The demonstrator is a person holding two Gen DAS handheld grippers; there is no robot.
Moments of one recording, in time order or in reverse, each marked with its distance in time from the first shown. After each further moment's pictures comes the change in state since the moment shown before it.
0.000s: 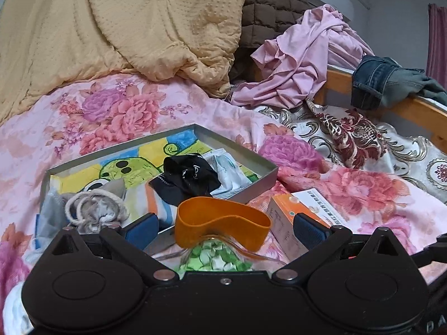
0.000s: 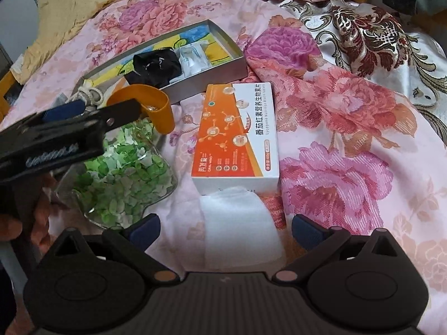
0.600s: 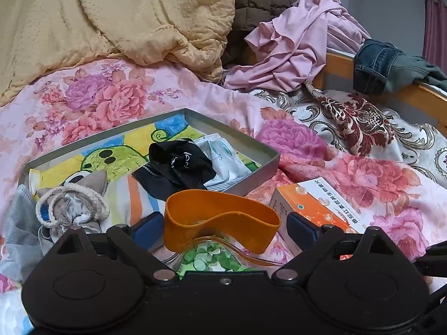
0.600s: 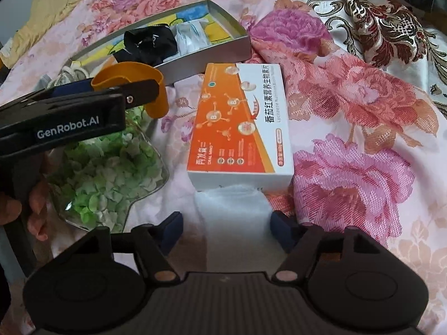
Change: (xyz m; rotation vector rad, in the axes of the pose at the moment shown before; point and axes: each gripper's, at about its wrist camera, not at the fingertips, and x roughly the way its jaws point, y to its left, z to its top) left arm 0.036 0.004 -0.005 0.011 0.043 -0.038; right arm 0.033 0.009 0.003 -0.025 0.057 -0.049
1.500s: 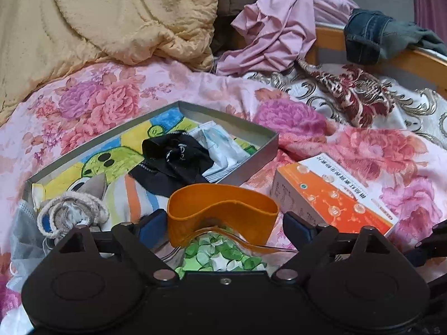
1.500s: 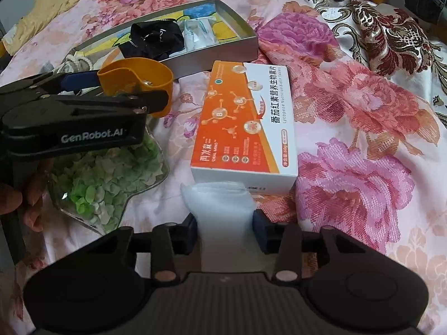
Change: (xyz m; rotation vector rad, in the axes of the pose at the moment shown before) left arm 0.009 -0.010 0.000 0.120 0.068 0.038; right arm 0.001 0.006 -0.001 -0.054 -0.005 -0.021
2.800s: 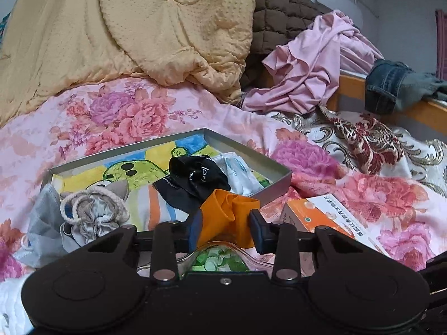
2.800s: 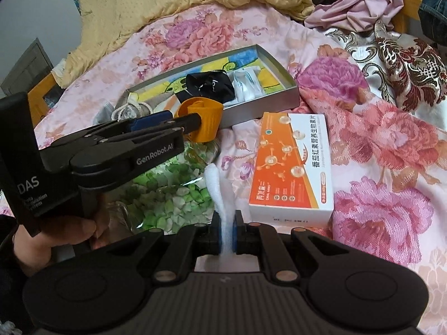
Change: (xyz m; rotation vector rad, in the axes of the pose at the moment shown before) left arm -0.027 0.004 -0.009 -0.145 -0.165 0.057; right arm -0.041 0.006 0.001 -0.005 -0.180 0.216
